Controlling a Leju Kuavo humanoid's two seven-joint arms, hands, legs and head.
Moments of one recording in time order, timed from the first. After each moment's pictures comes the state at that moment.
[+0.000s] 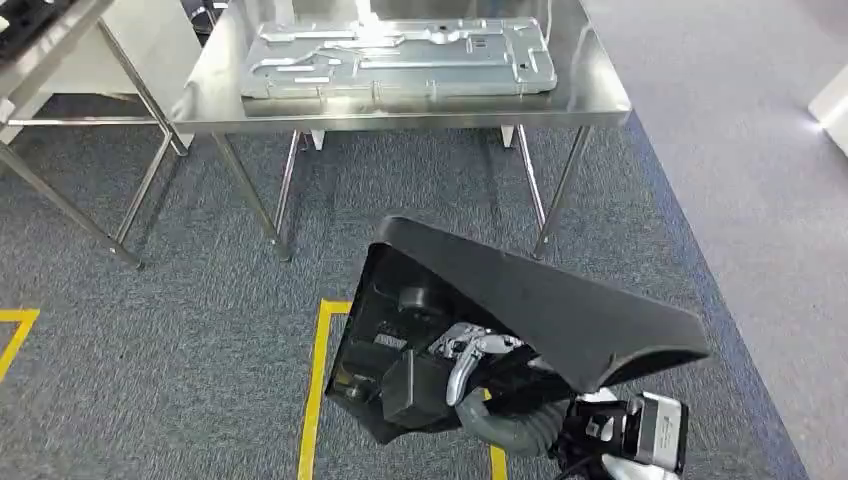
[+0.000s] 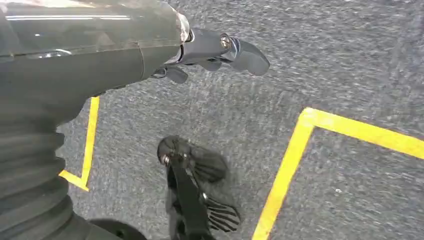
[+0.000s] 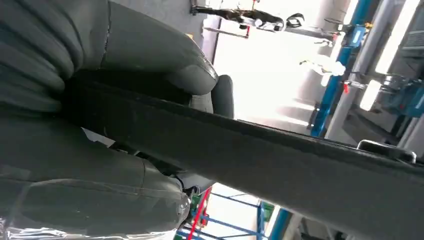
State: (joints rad) left arm -0.09 0.15 -1.09 -0.09 1.56 0.17 -0.30; right arm -0.19 -0.16 0.58 -1.83 -0.17 0.38 -0.47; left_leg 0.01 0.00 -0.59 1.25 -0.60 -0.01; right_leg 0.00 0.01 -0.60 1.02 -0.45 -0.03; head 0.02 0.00
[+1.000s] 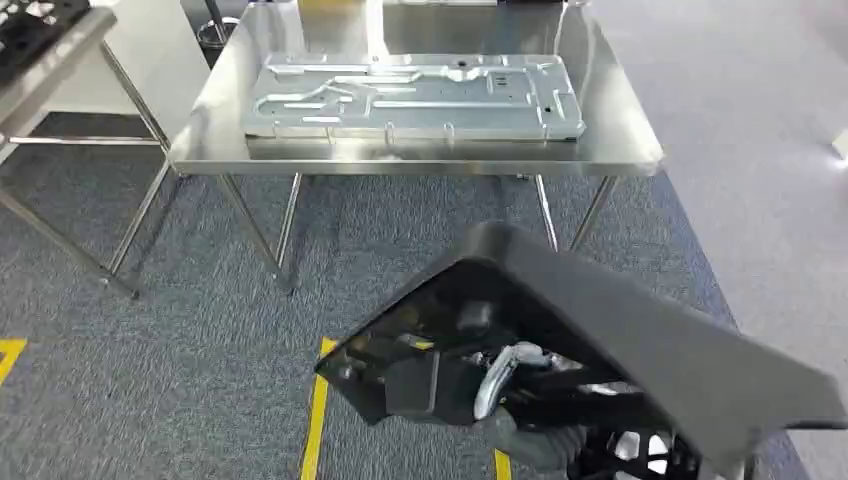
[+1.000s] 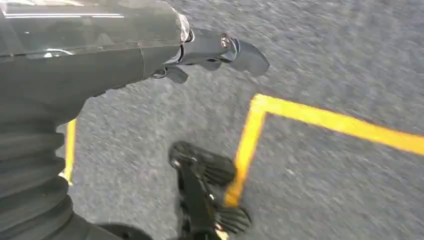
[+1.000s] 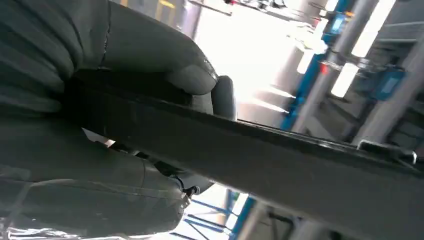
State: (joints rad) left arm -0.10 0.16 -1.14 -0.09 1.56 0.17 -0.28; right arm -0.14 -0.11 0.51 -1.90 -0.12 0.40 -0.56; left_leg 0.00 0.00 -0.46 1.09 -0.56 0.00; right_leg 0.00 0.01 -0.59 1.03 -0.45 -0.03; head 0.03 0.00
